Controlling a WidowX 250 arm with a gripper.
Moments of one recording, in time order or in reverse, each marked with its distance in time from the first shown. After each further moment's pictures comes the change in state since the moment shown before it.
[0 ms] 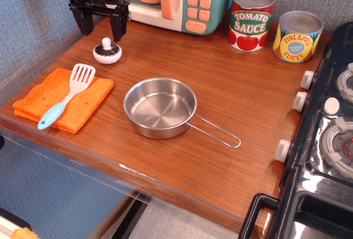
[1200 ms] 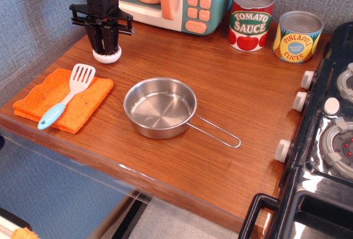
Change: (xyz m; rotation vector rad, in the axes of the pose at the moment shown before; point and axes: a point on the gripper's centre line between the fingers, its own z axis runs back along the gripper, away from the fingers) arm -0.012 -0.005 -0.018 0.009 0.057 0.002
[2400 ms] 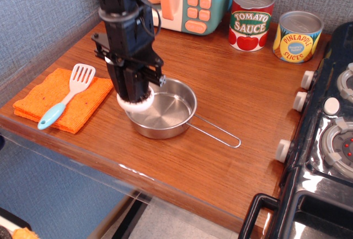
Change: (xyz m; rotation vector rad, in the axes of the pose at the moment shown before) arm -0.121 -0.105 0.048 -0.077 -0.042 -0.332
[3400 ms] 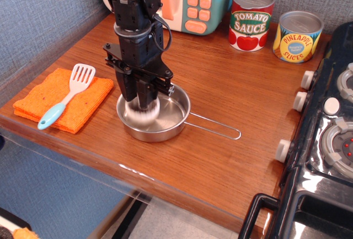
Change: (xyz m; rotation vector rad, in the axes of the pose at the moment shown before) arm 0.014 0.001 -0.023 0.037 -0.003 0.009
